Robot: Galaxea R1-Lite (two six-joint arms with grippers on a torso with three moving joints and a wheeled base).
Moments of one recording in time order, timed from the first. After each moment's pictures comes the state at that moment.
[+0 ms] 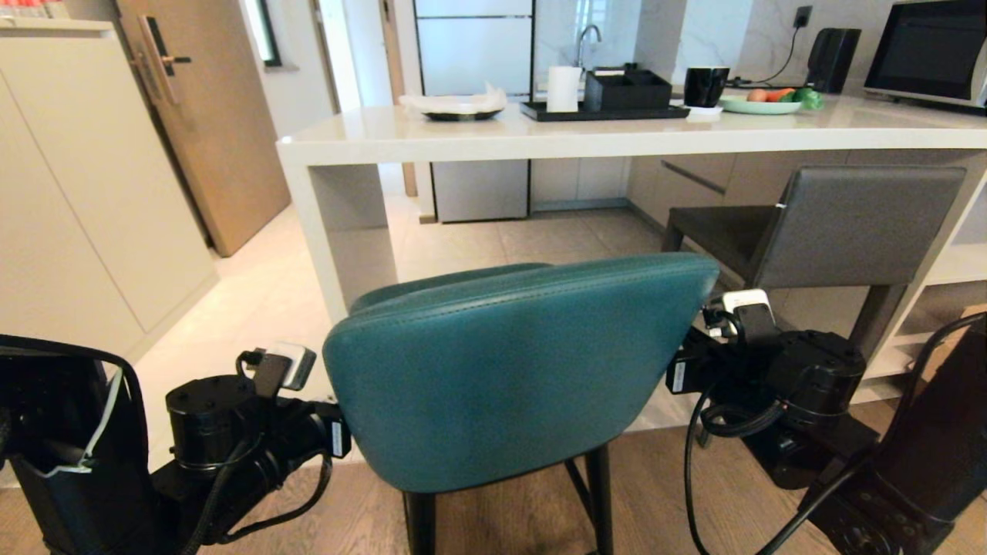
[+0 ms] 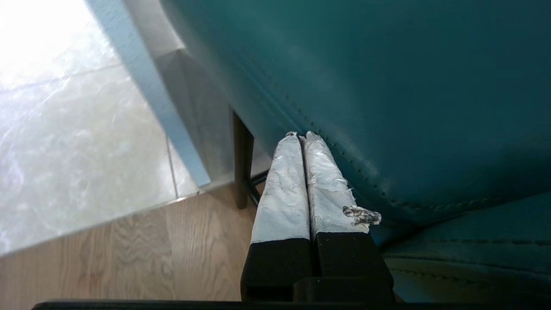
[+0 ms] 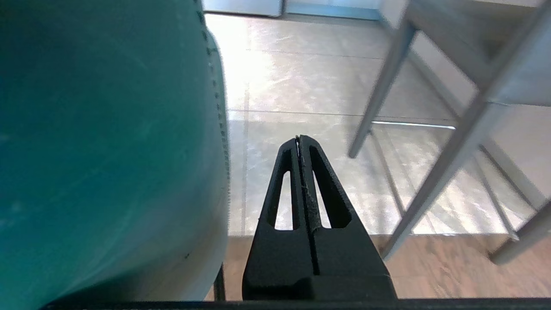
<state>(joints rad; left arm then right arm) -0.35 2.03 -0.27 -1.52 0.01 -0.03 0.45 2.00 -0.45 -1.52 -0.33 -0.11</state>
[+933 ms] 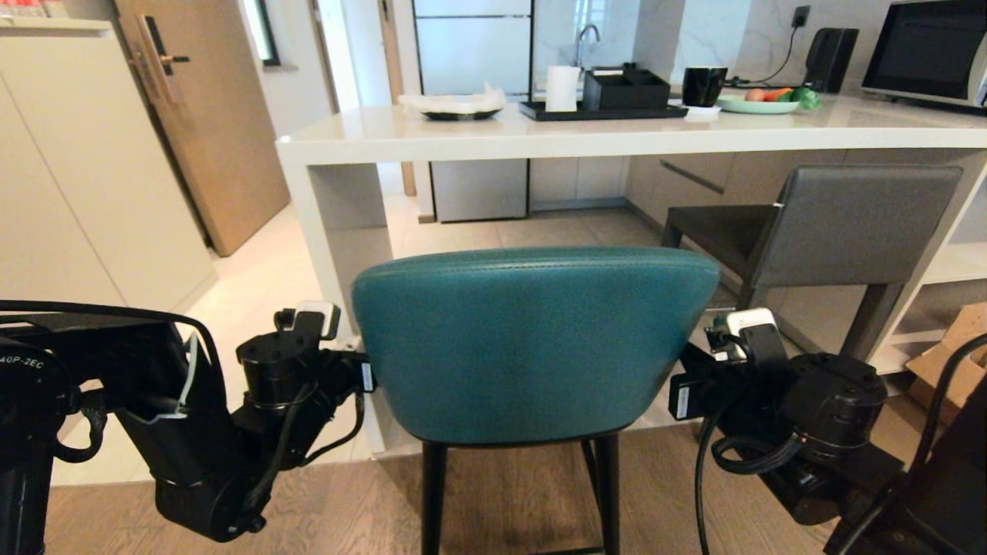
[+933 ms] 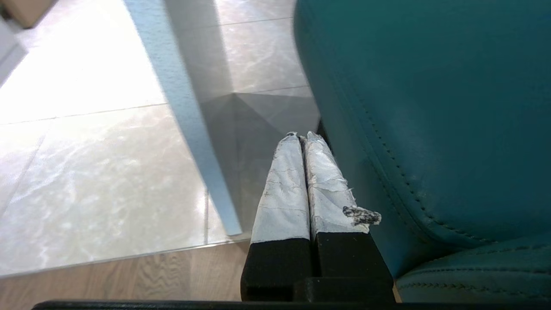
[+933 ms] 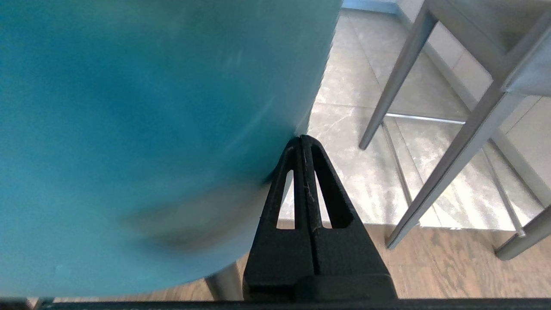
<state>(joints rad) -0.34 2.16 -0.58 -1.46 0.24 -0.03 0.51 1.96 -0.35 -1.52 -0.32 -0.10</state>
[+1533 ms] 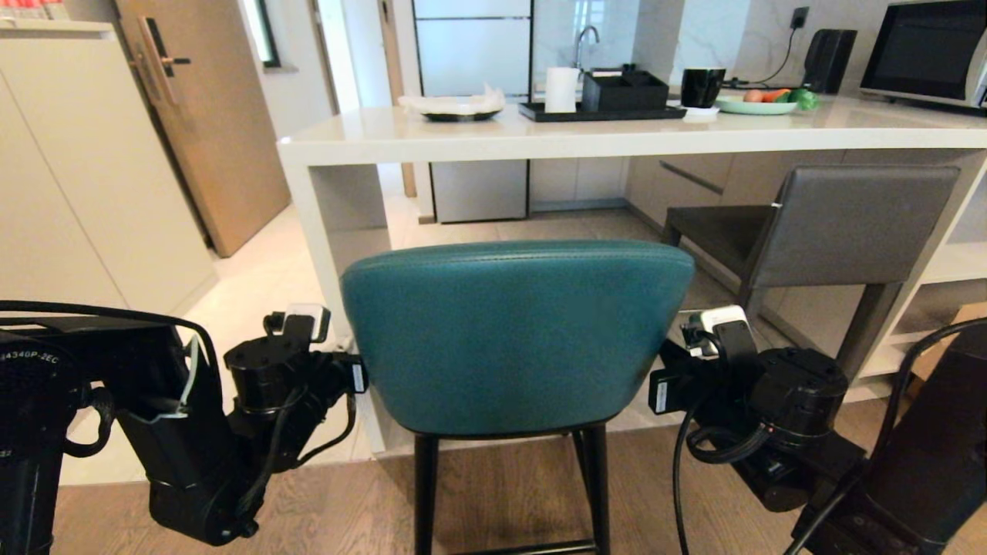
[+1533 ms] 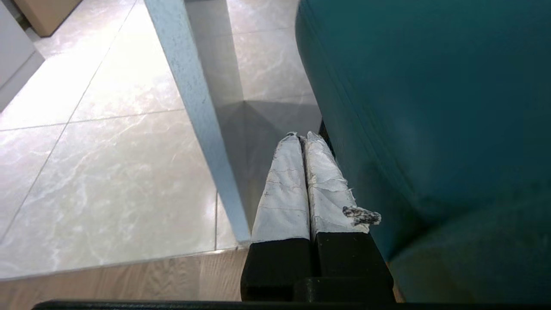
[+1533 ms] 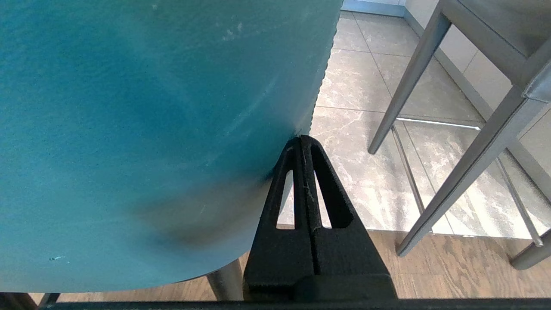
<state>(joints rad) -0.30 2.19 -0.56 -1.53 0.23 0.00 0.52 2.02 -0.43 -1.52 -0.32 -0.10</state>
